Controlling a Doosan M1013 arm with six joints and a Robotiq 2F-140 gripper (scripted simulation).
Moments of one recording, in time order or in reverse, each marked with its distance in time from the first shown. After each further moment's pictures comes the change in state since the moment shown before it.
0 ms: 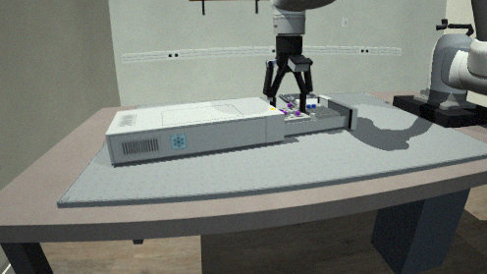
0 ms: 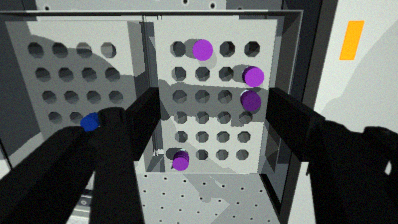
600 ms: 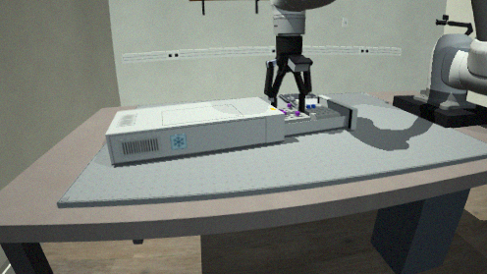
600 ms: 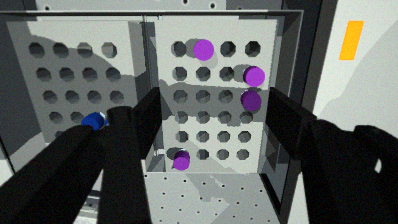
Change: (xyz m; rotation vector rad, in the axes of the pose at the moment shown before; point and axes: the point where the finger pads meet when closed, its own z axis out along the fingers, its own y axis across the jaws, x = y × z) arm 0.000 0.000 0.000 0.000 0.000 0.000
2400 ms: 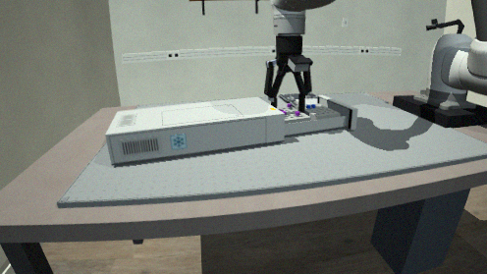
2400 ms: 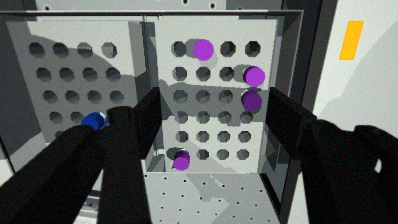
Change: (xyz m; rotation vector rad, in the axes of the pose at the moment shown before) arm 0.000 0.000 0.000 0.000 0.000 0.000
